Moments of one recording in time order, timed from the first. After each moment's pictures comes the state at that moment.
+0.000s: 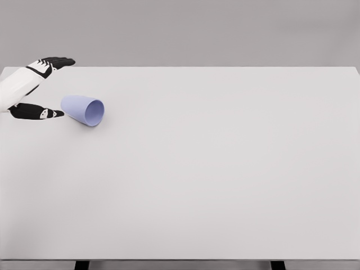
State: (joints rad) left arm -0.29 0.80 -0.19 -1.46 -0.15 -0.61 -0.24; right arm 0.06 0.00 -0.15 0.09 -0.17 -0.32 -0.02
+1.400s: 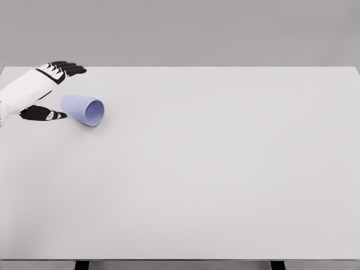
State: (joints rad) left arm -0.32 0.78 -0.21 -1.46 -0.34 -0.61 -0.24; right arm 0.06 0.00 -0.15 0.09 -0.17 -0.32 -0.02
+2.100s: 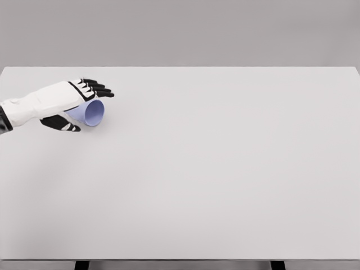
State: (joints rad) left arm -0.58 0.92 -0.65 -1.44 -0.29 -0.61 -0.24; right arm 0.06 0.00 -0.15 0.09 -0.17 -0.32 -0.02
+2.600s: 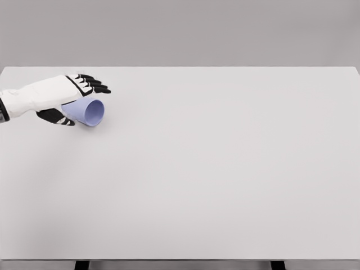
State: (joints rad) left arm -0.70 0.94 -0.76 -1.39 -0.29 -0.61 -0.27; right arm 0.06 0.00 -0.15 0.09 -0.17 -0.32 -0.02
